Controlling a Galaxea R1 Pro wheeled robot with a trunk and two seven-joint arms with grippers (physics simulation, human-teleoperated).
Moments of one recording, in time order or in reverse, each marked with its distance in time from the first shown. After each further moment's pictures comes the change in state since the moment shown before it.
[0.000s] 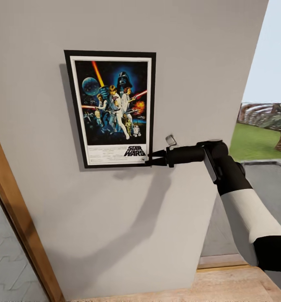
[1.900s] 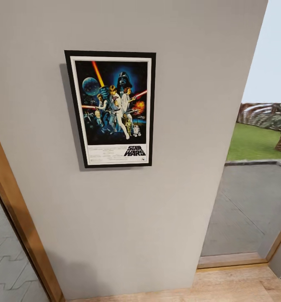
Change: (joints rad) left arm 0.000 -0.057 -0.016 0.163 -0.020 0.001 0.561; right arm 0.976 -0.077 -0.267 1.058 0.014 -0.991 -1.175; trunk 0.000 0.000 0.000
